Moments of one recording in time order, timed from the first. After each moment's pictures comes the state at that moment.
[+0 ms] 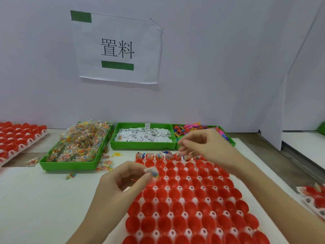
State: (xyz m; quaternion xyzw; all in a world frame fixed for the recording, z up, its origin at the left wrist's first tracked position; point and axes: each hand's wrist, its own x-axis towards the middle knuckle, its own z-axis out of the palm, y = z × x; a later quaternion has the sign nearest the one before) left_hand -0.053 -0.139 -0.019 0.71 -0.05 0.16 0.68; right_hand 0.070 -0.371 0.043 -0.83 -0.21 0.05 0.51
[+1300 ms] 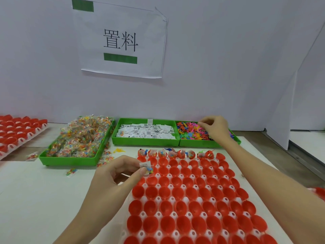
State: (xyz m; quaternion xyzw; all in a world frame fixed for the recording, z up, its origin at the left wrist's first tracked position) left_hand -0.041 -0.121 -0.033 0.74 -0.03 0.19 0.65; right_hand 0.228 -0.402 -0.014 -0.89 -0.08 -0.20 0.40
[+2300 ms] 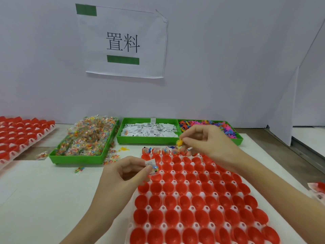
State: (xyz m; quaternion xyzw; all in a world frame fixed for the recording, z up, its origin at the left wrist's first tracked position) left_hand -0.046 -0.127 -0.027 0.71 0.01 0.15 0.69; right_hand 0.068 -0.360 0.031 -0.77 -0.25 0.07 0.58
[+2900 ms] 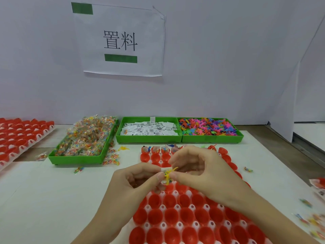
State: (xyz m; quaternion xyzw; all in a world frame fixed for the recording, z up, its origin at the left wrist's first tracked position) left_hand -0.057 -0.146 -0.023 0.69 -0.06 0.09 0.72; right_hand -0.003 -0.351 0.012 -0.79 -0.29 0.05 0.54
